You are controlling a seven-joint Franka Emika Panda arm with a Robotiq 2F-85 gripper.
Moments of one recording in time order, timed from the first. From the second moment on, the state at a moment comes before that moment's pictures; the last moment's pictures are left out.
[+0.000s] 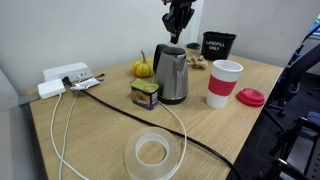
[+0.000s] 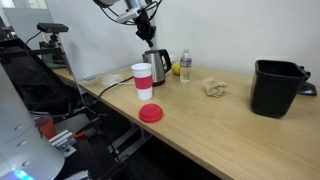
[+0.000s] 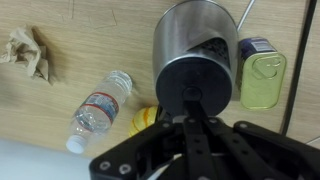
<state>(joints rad) 0.18 0.09 0.22 -2.11 -0.35 2.42 0.37</state>
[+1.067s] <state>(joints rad) 0.21 0.13 0.19 -2.11 -0.38 2.42 0.38</state>
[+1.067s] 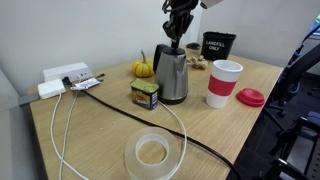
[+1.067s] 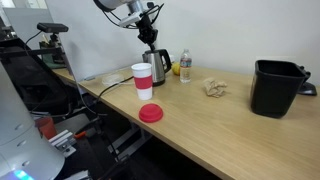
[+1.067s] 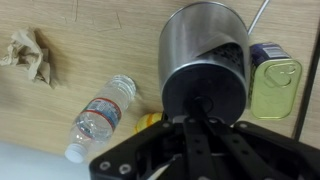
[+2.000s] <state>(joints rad) 0.23 0.13 0.19 -2.11 -0.42 2.42 0.38</state>
